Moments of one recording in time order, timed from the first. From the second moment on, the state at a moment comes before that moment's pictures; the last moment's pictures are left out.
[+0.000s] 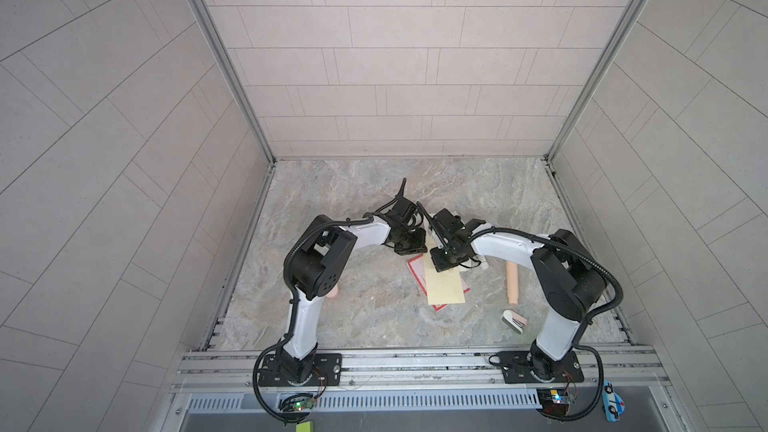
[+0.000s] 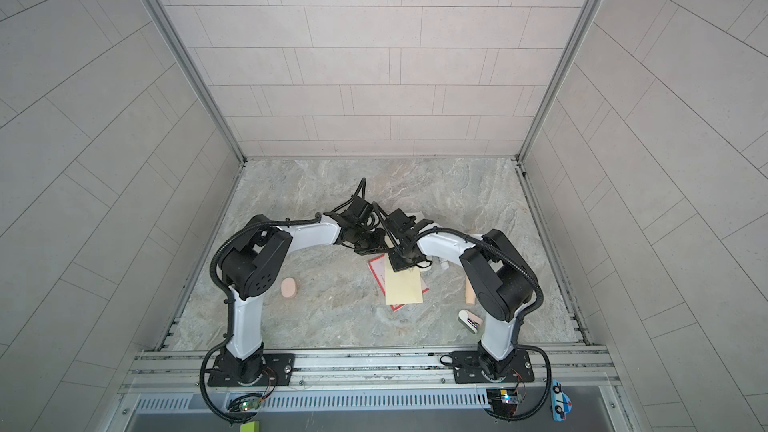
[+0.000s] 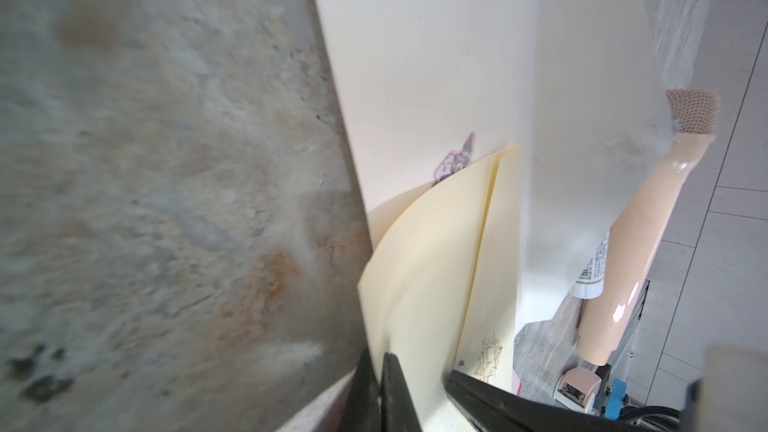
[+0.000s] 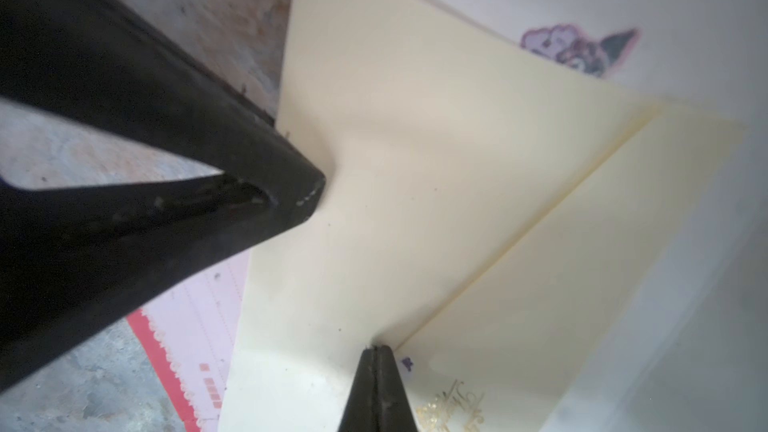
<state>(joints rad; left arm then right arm) -0.62 2.03 1.26 -0.28 0.45 -0.63 0.62 1.81 1.09 -0.62 -0.05 0.30</state>
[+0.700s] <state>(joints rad) -0.62 2.03 1.25 -0.21 0.54 -0.64 0.47 1.51 1.00 -0.54 -0.19 0.37</state>
